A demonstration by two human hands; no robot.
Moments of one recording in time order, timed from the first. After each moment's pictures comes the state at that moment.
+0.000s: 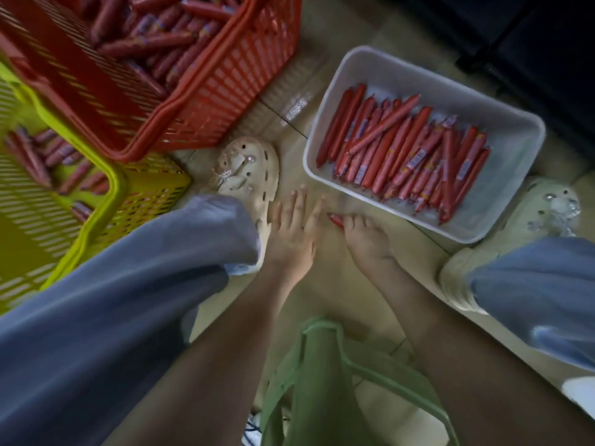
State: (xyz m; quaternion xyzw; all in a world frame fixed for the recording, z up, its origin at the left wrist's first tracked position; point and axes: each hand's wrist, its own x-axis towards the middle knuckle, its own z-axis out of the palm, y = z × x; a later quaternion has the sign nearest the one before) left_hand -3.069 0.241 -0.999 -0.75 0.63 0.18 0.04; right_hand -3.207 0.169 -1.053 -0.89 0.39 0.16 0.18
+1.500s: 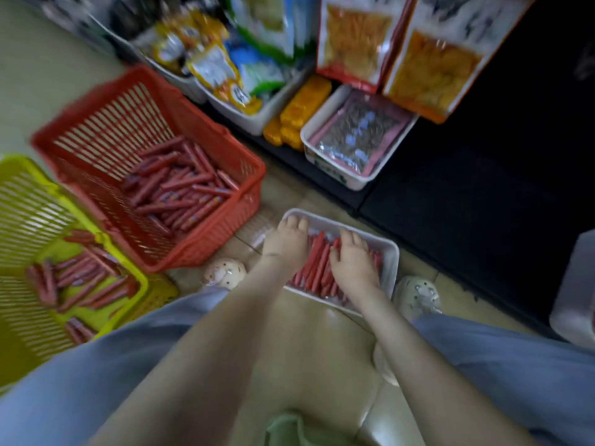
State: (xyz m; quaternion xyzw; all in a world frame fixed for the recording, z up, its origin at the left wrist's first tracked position) left_hand -3.072 0.066 -0.817 -0.76 0.62 0.21 0.06; right_hand -3.212 0.048 -0.825 -0.75 0.59 -0.03 0.29
